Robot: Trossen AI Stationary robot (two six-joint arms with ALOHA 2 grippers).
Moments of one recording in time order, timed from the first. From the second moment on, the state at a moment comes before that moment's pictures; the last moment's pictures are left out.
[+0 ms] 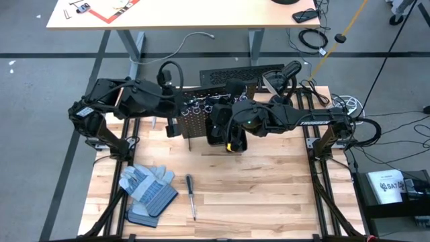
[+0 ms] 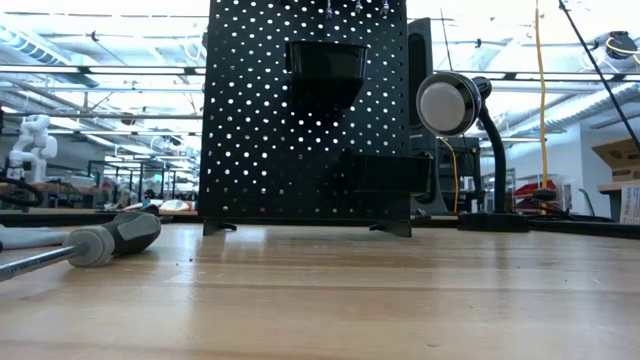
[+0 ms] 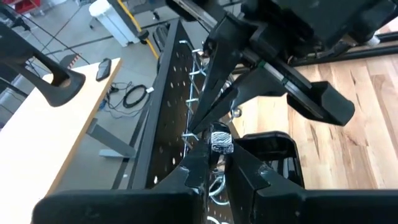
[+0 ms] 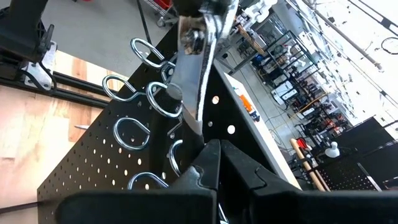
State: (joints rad) left arm -0.12 1.59 2.34 -1.32 -0.47 0.15; right arm 0.11 1.75 1.95 -0.48 0.73 -0.52
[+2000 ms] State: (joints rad) left arm -0.12 1.58 2.35 -1.23 -0.44 0.11; right arm 0.23 1.75 2.04 -0.40 0.83 -0.69
